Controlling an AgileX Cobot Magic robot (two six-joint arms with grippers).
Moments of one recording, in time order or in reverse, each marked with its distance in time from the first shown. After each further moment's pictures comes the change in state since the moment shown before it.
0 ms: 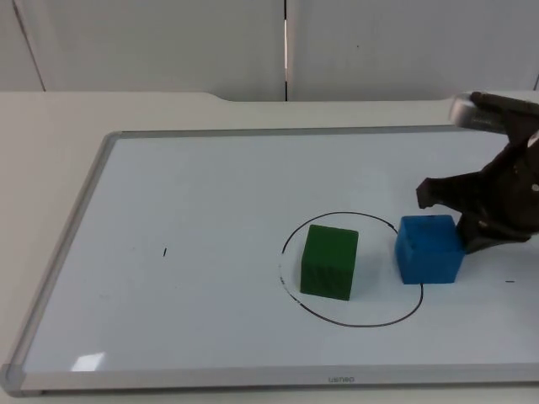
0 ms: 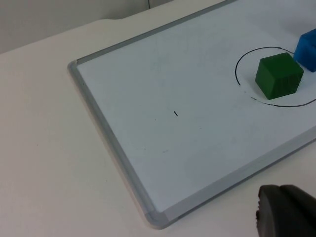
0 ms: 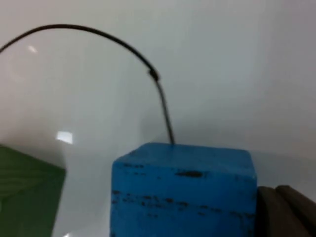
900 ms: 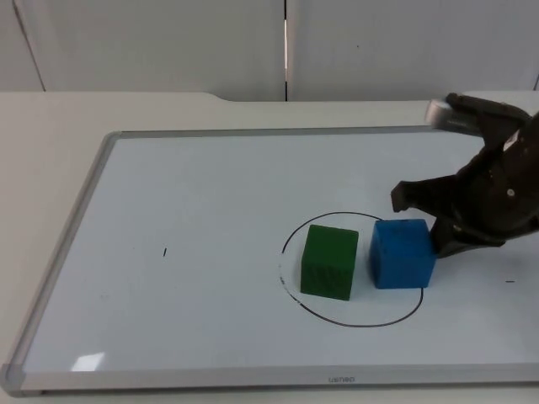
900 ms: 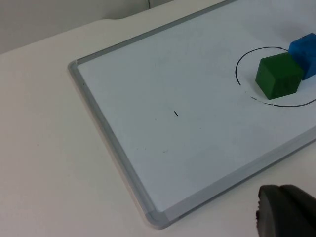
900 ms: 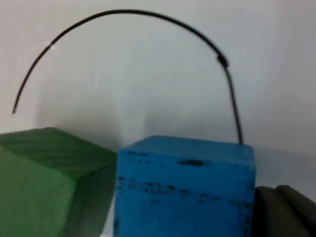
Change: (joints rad) right arm 0.066 0.000 0.000 0.046 -0.015 0.002; left arm 0.000 0.000 0.000 0.002 0.000 0.000
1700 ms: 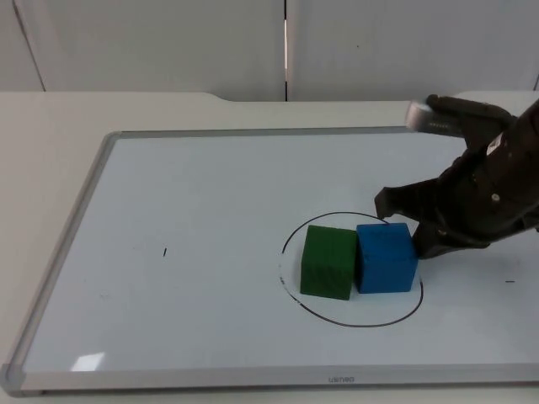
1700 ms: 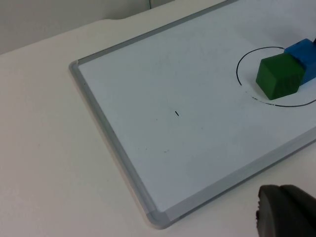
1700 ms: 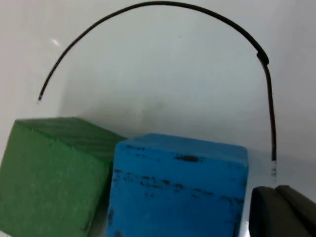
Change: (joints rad) right arm 0.040 -0.007 0.000 -0.040 -0.019 0.000; left arm 0.000 0.000 0.000 0.004 0.000 -0.002
